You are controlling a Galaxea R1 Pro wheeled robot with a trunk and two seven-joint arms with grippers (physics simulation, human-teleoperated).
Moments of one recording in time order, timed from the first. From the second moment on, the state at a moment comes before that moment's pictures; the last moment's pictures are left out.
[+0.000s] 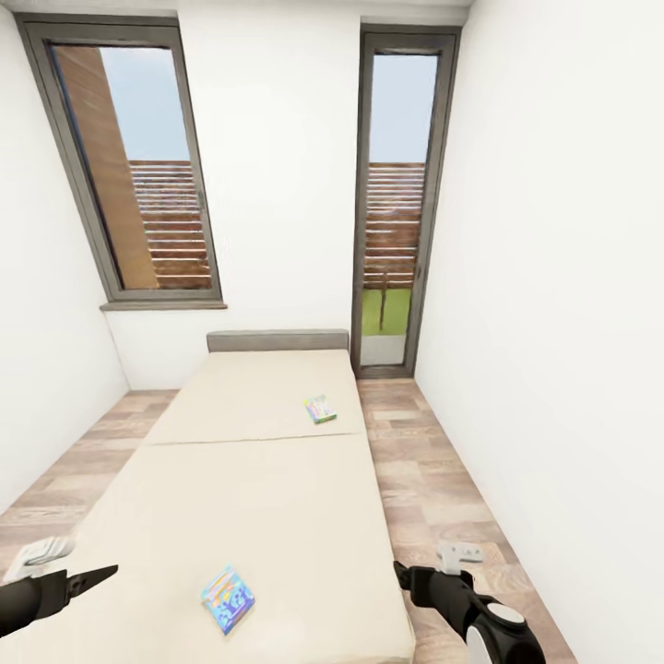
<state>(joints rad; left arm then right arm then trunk) -0.06 0.36 0.57 -1.43 0.00 0.90 -1.00 -0.02 0.09 0.03 -1.51 -0.11 0.65 0.01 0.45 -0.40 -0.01</state>
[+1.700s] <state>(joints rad) -0.11 0.36 0.57 -1.43 0.00 0.90 -1.00 -0.03 0.10 0.04 -1.52 -0.11 0.66 0.01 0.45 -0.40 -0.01</state>
